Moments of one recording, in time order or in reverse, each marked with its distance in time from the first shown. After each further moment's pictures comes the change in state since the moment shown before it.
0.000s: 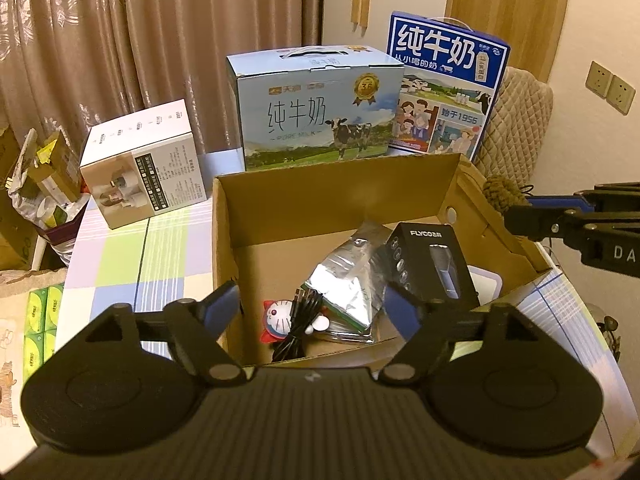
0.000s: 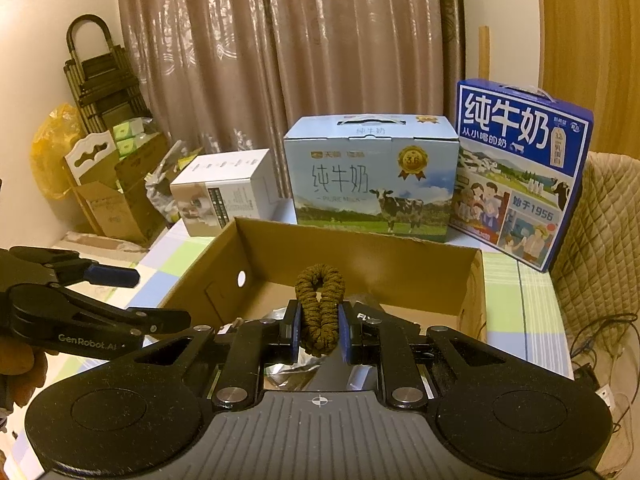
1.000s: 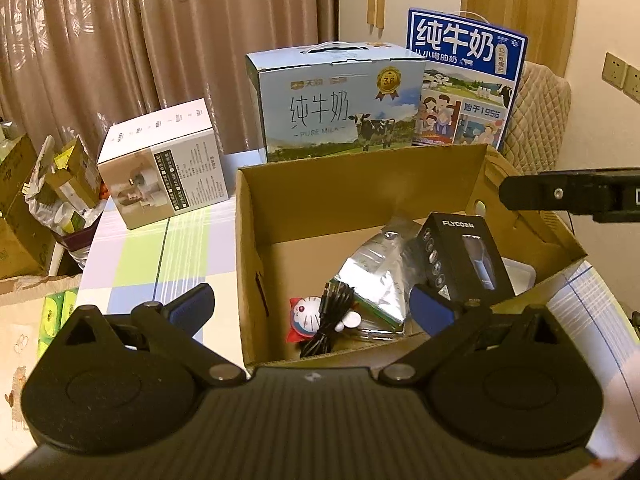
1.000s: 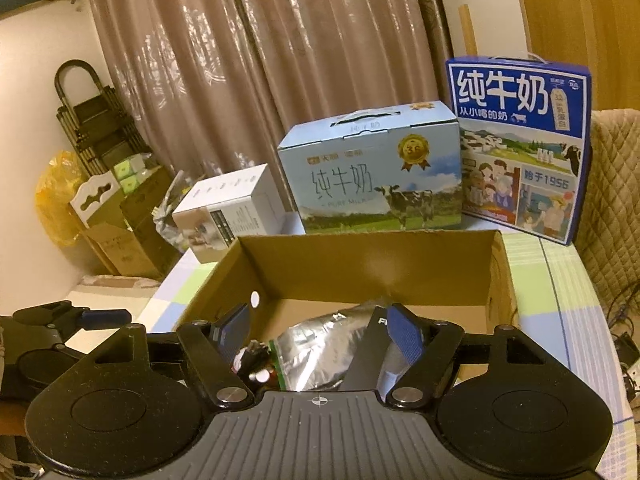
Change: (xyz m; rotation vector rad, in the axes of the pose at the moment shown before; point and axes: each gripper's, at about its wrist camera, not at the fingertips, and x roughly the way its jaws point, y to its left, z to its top) left arm 0.013 0.006 -0.019 0.013 -0.034 0.070; right arm 0.015 -0.017 -0.004 0.145 -0.046 0.059
